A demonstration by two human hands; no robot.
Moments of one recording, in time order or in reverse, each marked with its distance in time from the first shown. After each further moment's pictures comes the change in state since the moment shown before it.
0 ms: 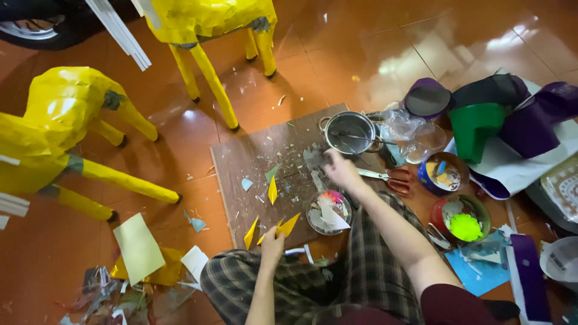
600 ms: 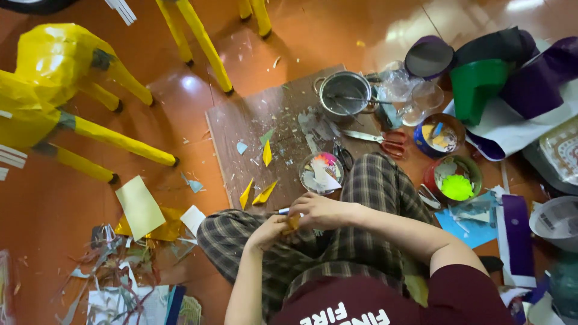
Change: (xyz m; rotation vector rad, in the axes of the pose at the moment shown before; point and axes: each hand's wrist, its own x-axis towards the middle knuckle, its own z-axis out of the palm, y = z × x) left_hand -0.115 0.081 -0.048 -0.525 -0.611 -0.363; right_hand -0.188 -0.004 0.072 -0.175 -0.074 -1.467
